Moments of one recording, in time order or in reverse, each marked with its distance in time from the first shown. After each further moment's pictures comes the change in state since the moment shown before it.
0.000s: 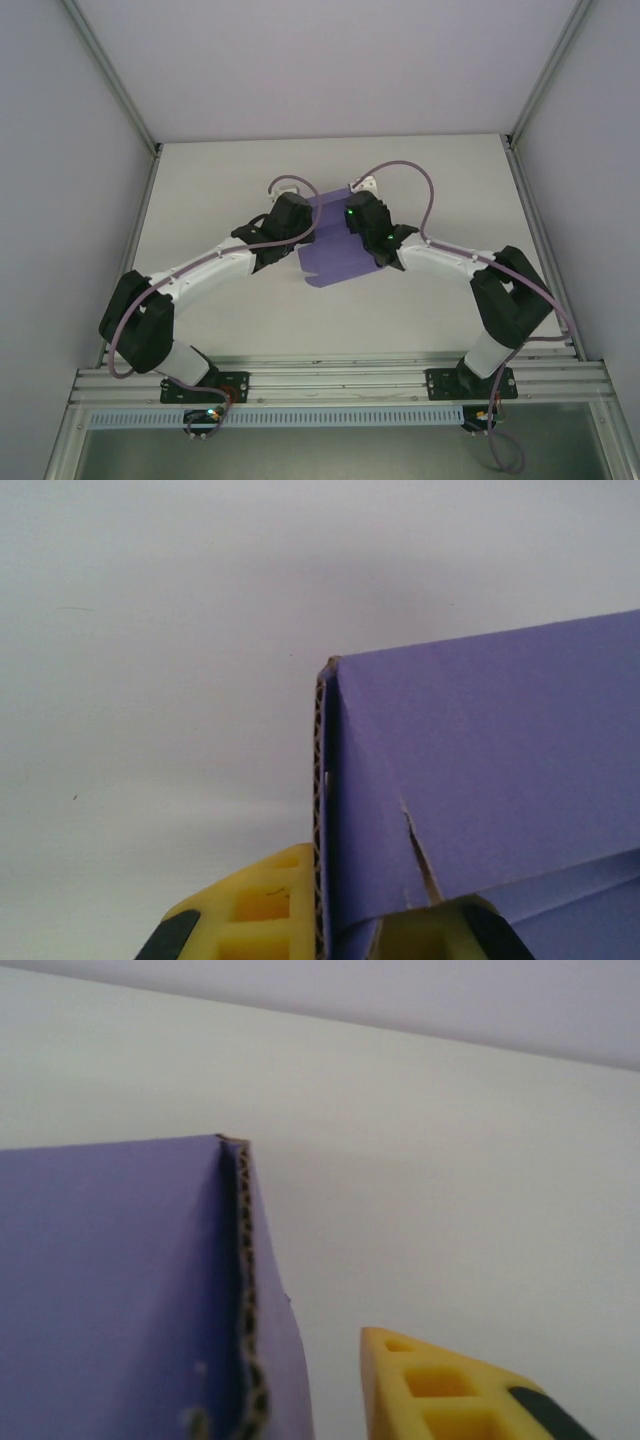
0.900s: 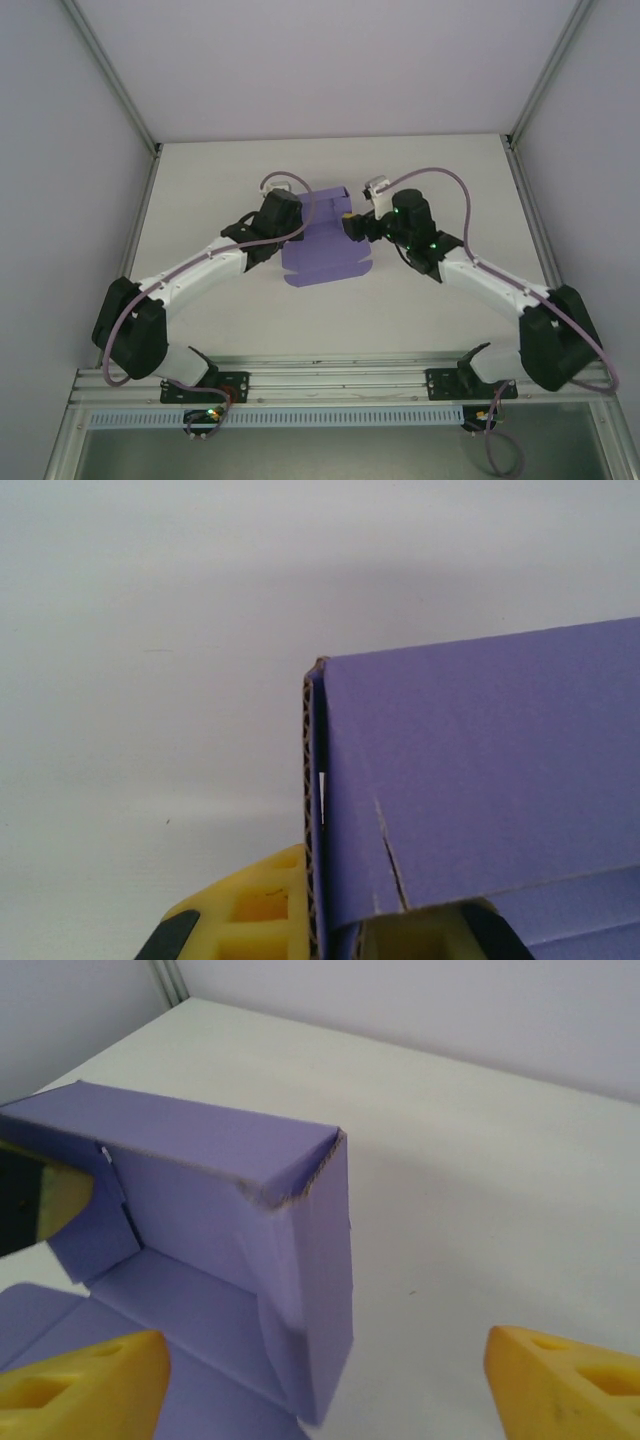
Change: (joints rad) left arm 0.036 -0.044 -0.006 -0.033 -0.035 0.121; right arm -0.124 -0.231 -0.119 0.041 -0.575 -0.138
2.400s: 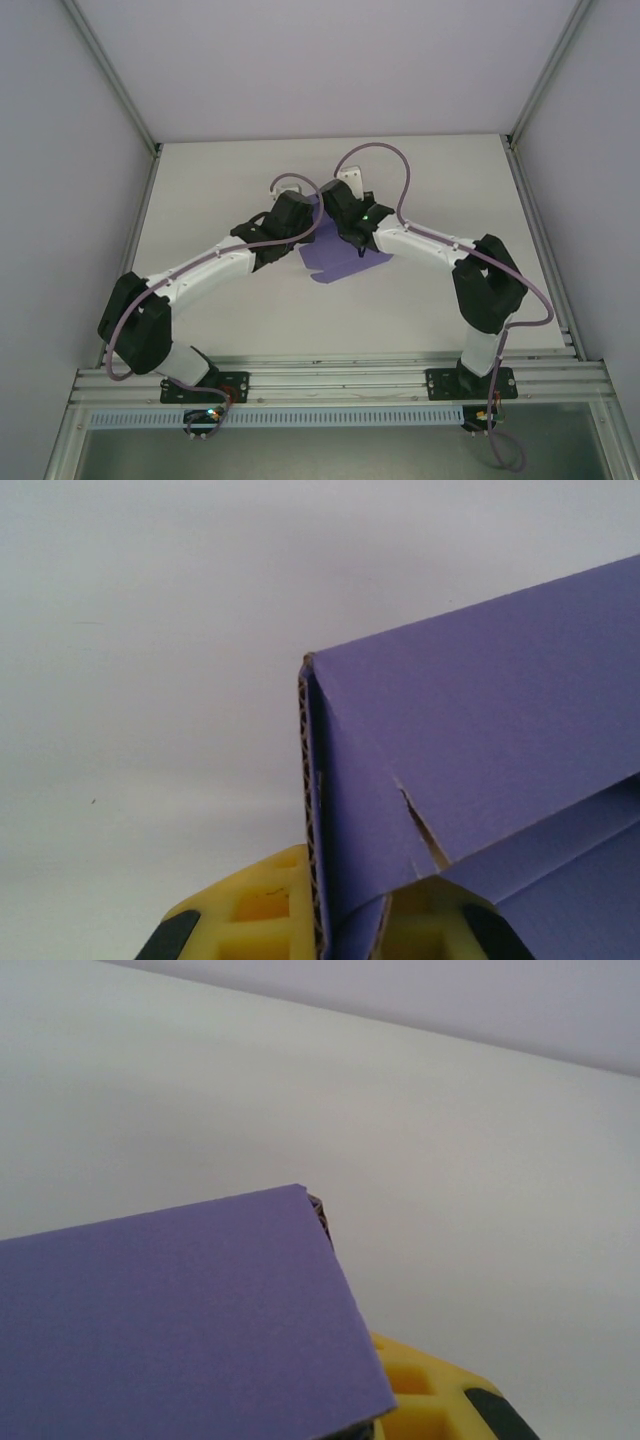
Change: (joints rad) left arm -0.051 0.032 0.042 -0.019 0.018 -0.090; right arm 0.205 0.429 0.504 -0.485 0.867 0.272
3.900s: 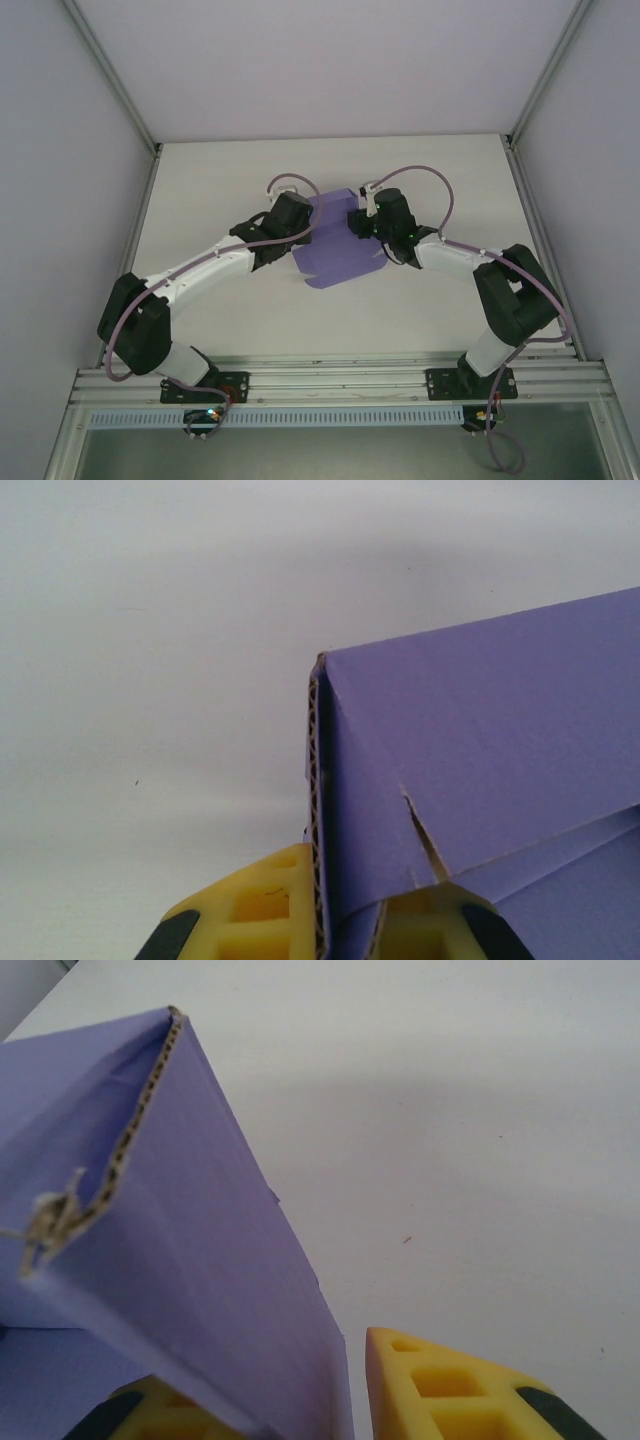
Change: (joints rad) left arm 0.003 0.000 0.005 -0.059 -0.038 -0.008; right arm -0.229 -0.183 -0.472 0.565 -0.813 -0.042
